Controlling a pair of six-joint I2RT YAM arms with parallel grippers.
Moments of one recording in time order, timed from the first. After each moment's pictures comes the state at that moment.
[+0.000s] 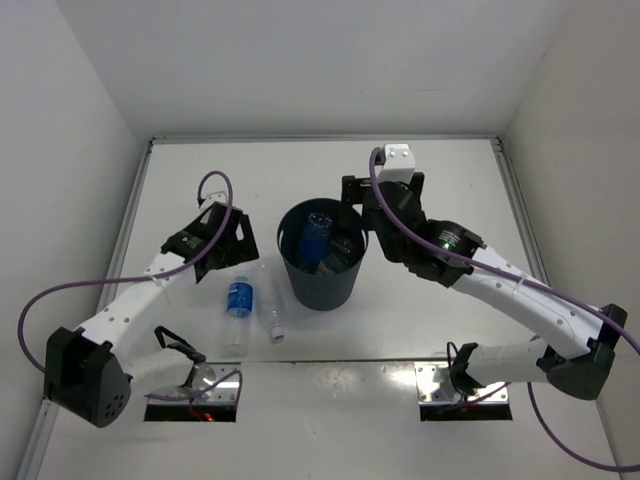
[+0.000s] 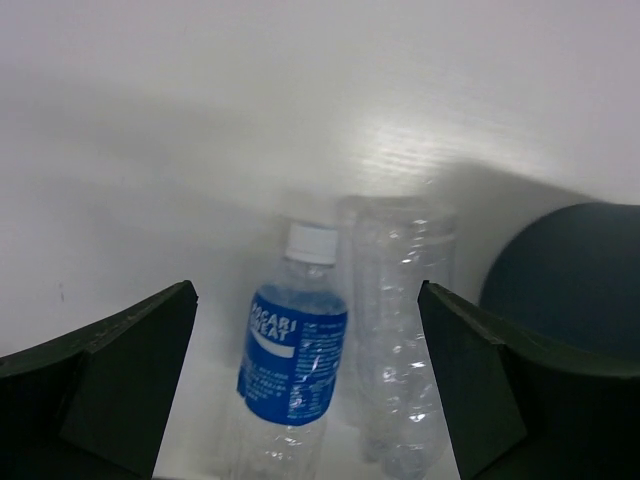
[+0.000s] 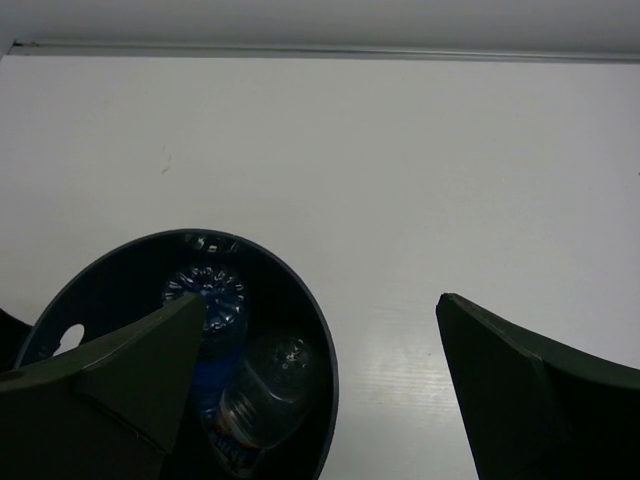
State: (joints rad) left arm -0.42 1.11 0.87 -0.65 -0.36 -0.58; right arm 0.94 1.24 1.29 -0.49 0.78 0.40
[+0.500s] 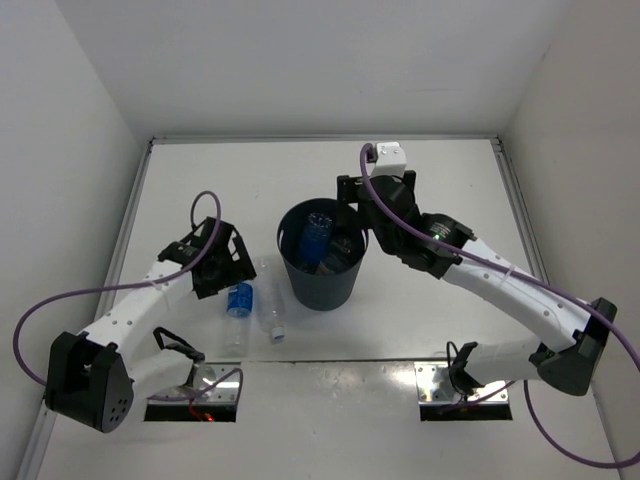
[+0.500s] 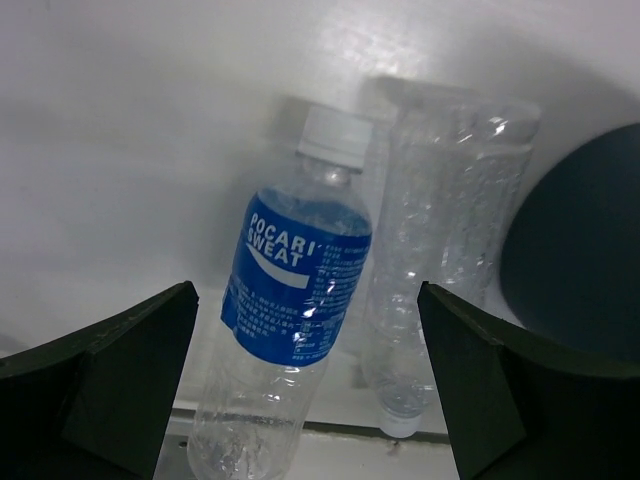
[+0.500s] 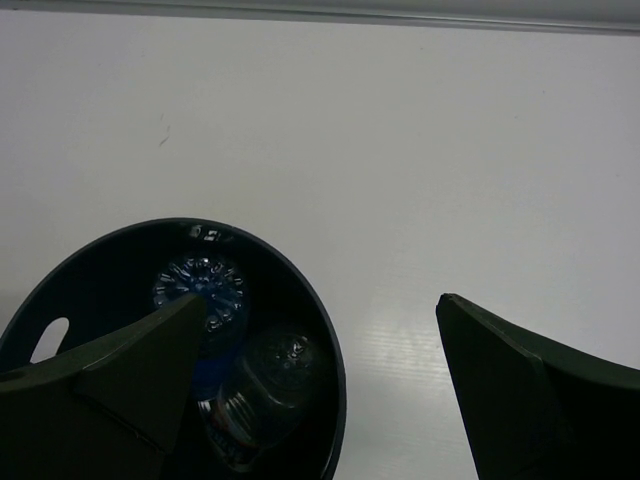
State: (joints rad) left arm -0.32 1.11 0.77 -0.76 -0.15 -0.70; right arm 0.88 1.29 1.29 -0.50 0.67 0.40
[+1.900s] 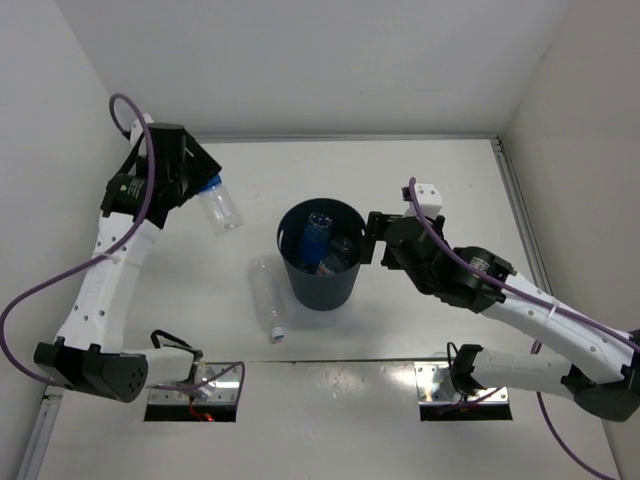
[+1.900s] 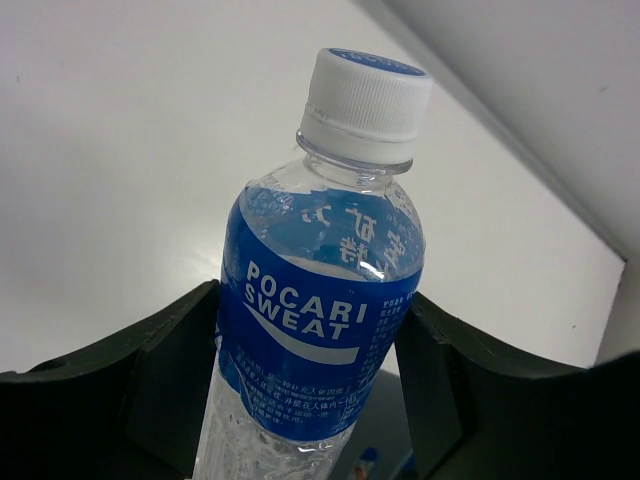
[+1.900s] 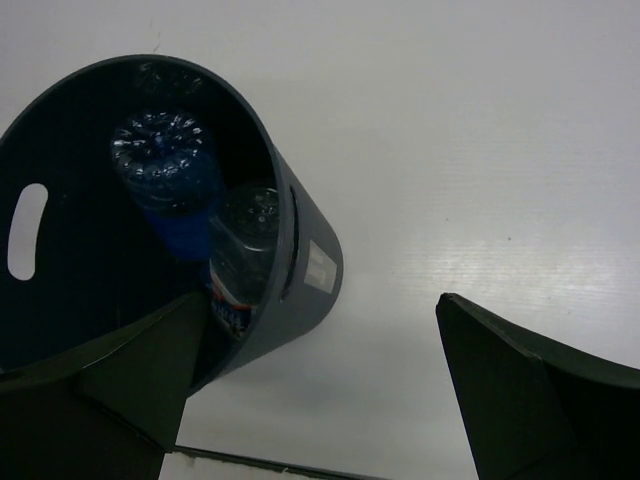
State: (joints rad) left arm -0.17 1.24 1.49 -0.87 -0.26 -0.81; right arm 0.97 1.06 1.12 -0.76 0.65 0.71
